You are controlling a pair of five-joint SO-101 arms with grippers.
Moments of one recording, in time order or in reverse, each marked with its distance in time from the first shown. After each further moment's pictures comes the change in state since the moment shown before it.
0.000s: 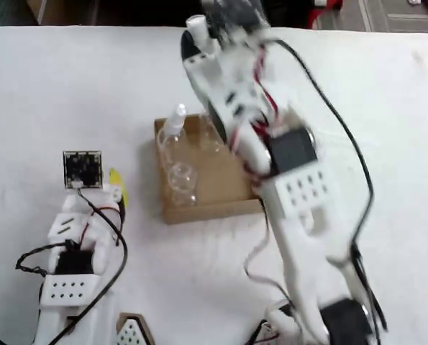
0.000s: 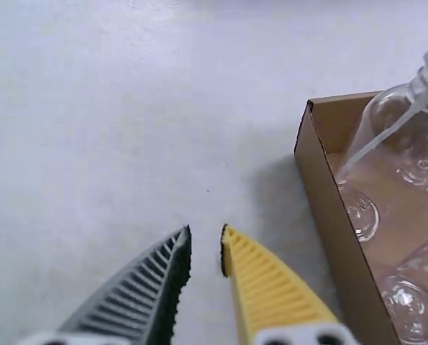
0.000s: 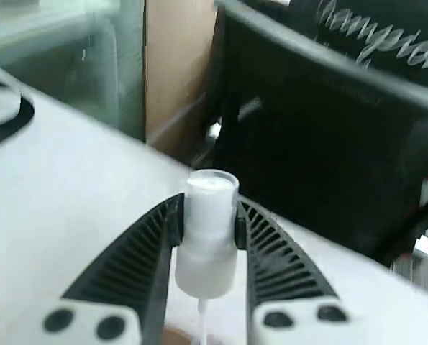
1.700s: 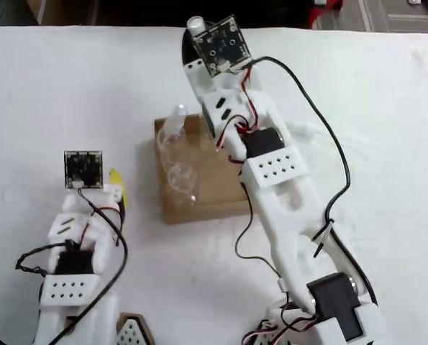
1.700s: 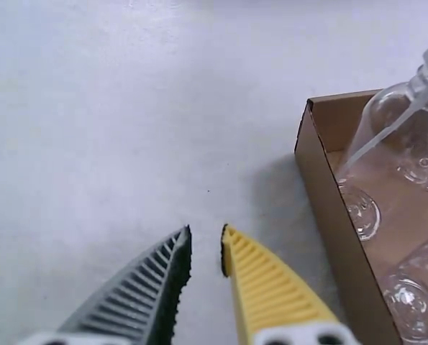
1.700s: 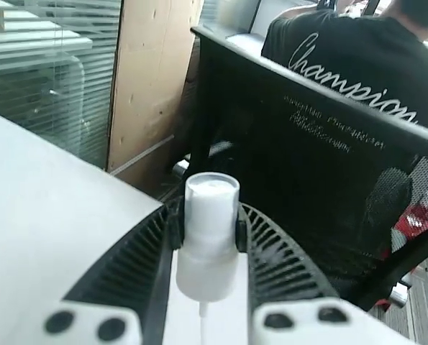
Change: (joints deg) left arm 0.0 0.0 0.0 0.0 -0.5; right arm 2.5 10.4 18.0 -35.2 6.3
